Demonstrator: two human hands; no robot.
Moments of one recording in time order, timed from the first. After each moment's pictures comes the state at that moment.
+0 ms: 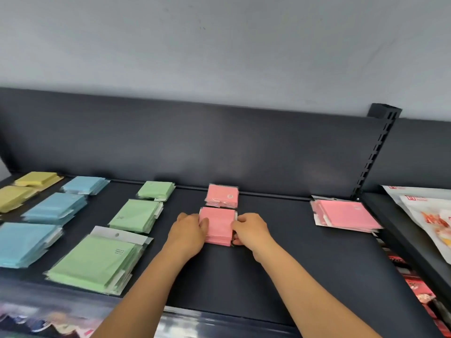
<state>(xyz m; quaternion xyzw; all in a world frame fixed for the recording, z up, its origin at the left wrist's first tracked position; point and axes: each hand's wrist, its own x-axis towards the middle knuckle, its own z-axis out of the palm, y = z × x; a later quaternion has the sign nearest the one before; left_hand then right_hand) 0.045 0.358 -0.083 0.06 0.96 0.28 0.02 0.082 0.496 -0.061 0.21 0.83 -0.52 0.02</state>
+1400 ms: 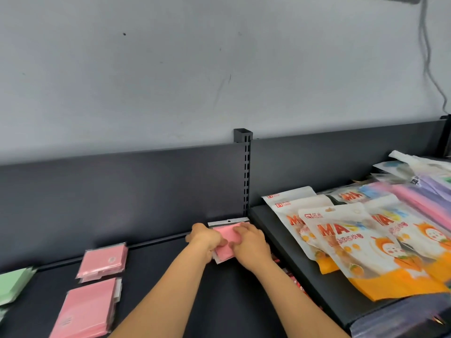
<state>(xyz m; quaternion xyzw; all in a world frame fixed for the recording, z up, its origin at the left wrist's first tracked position) 0.038 0.630 -0.045 0.03 0.79 0.55 0.26 0.127 0.711 -0.062 0.28 0.91 -0.28 -0.11</state>
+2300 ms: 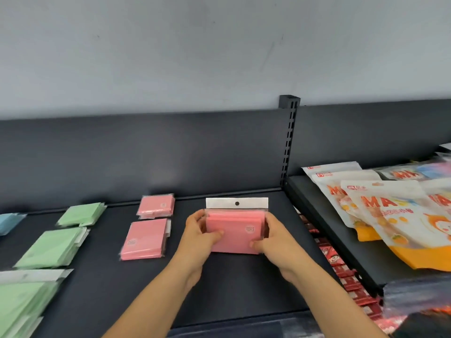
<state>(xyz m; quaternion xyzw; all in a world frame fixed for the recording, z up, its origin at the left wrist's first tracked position) 0.118 0.494 -0.061 0.09 0.70 0.69 0.16 0.188 0.641 -0.062 0.17 0.78 -0.59 -0.09</state>
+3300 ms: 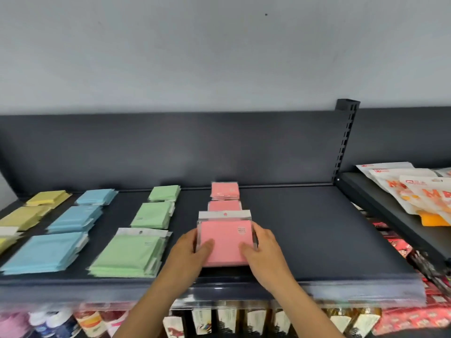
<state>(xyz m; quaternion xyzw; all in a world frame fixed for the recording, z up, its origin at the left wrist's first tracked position) 0.141 0.296 -0.069 0.17 0.85 0.50 0.05 0.198 0.451 -0.067 0.13 0.85 -0.50 -0.11</state>
